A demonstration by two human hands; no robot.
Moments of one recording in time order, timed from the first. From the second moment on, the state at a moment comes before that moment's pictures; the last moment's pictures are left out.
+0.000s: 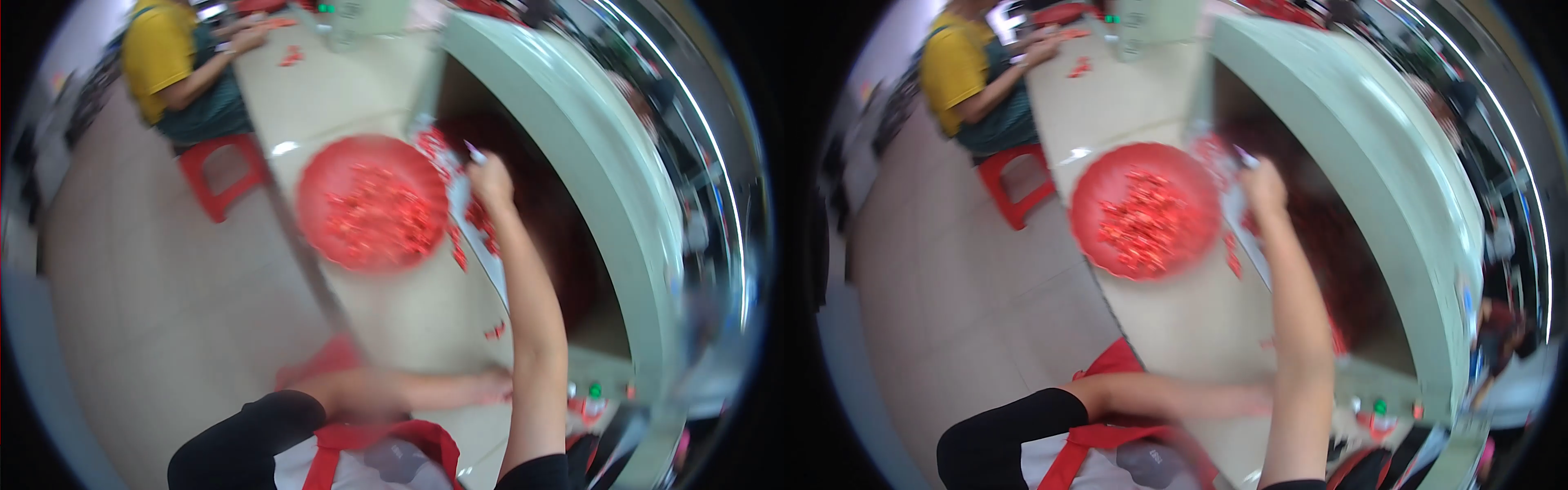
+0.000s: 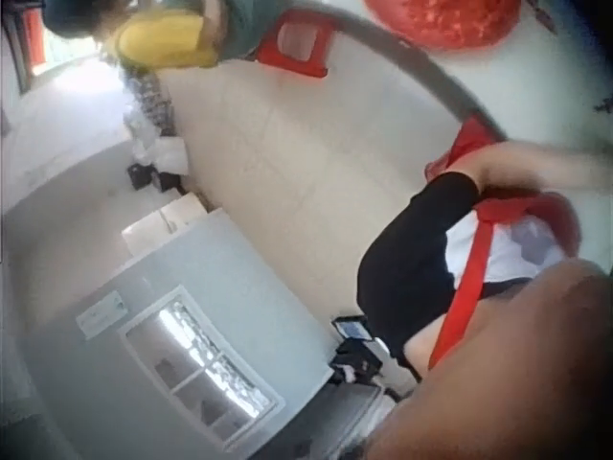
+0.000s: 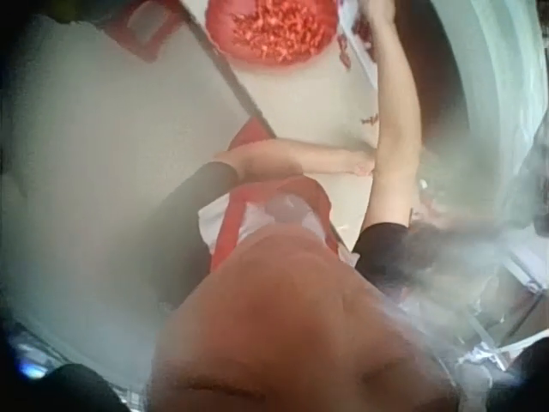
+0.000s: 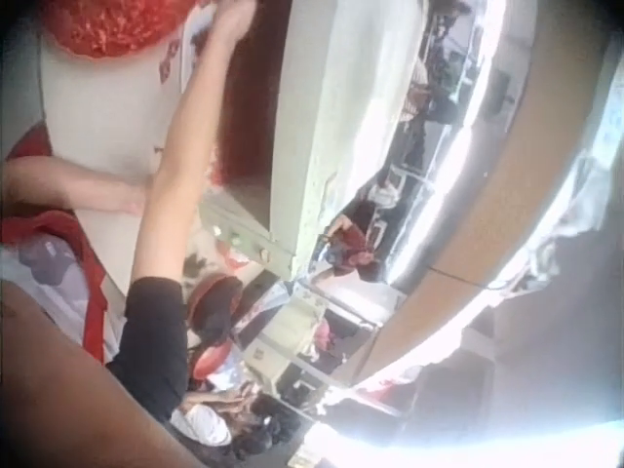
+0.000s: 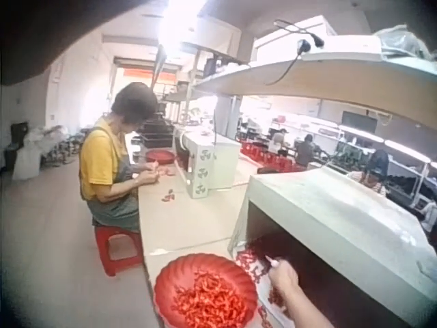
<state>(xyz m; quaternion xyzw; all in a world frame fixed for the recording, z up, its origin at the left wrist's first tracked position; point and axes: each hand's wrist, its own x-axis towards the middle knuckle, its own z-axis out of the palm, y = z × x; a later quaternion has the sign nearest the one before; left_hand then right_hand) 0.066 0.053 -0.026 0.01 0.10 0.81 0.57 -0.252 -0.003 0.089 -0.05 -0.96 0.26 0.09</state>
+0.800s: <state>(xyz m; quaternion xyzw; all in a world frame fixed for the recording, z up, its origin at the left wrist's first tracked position) 0.046 0.043 0.007 -0.08 0.12 0.79 0.60 -0.389 0.073 0.047 0.17 -0.97 -0.11 0.15</state>
